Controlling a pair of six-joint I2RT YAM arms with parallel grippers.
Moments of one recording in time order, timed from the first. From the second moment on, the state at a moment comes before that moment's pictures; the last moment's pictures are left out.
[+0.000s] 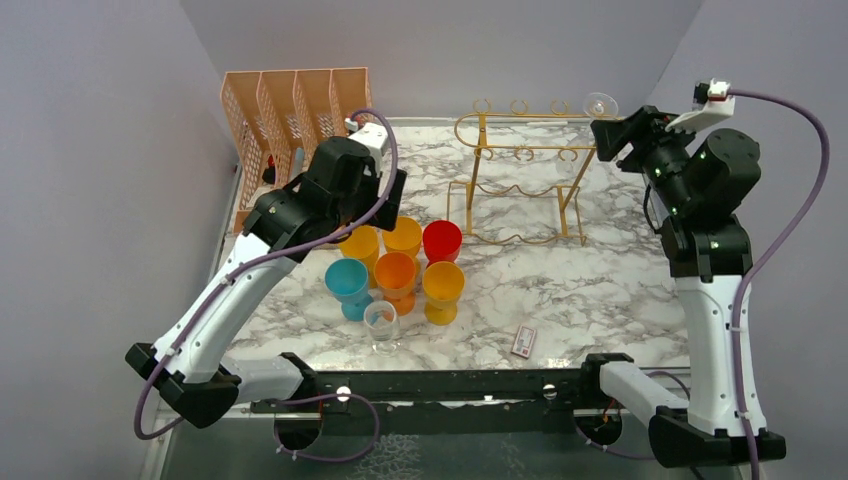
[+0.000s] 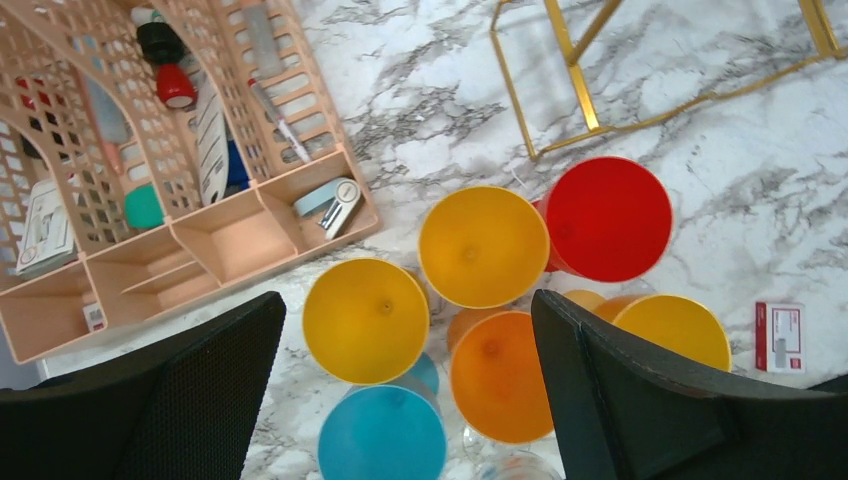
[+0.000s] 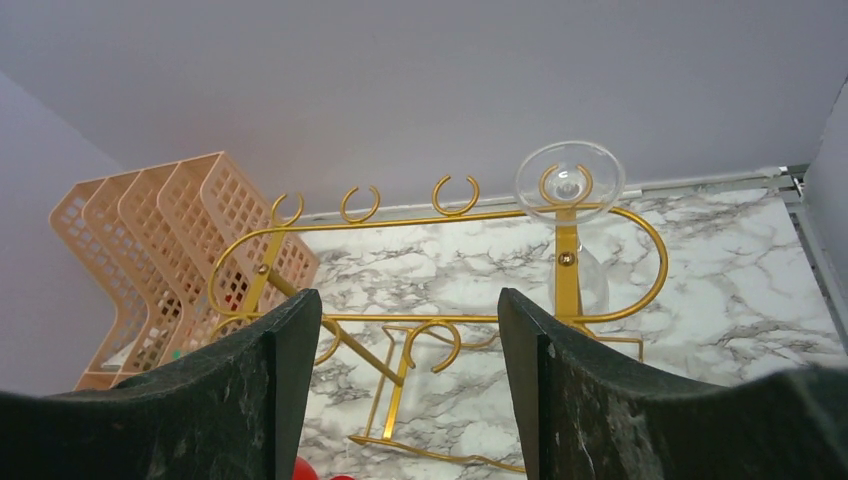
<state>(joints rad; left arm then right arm) -0.70 1.23 1.54 -0.94 -0.26 -0.17 0.01 0.98 1.38 -0.39 -0.18 0.30</state>
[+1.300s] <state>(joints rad) -0.33 0.97 1.36 -0.88 -0.07 -0.16 -0.20 1.49 1.73 -0.53 -0.32 0.39</state>
